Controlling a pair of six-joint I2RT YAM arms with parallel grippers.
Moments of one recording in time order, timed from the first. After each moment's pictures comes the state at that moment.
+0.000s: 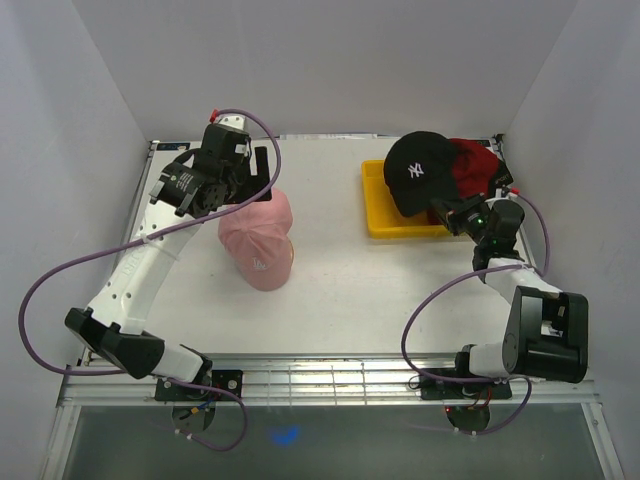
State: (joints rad) left arm -0.49 1.42 1.74 -1.05 -0.33 -0.37; right arm -0.12 1.35 0.58 0.52 -0.49 1.15
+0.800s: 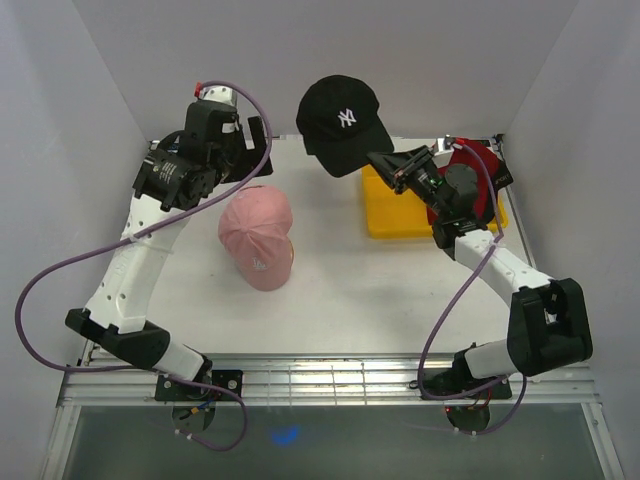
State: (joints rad) left arm -0.49 1.47 1.93 -1.08 -0.31 -0.42; right arm 0.25 1.40 0.89 0.65 -0.42 1.43
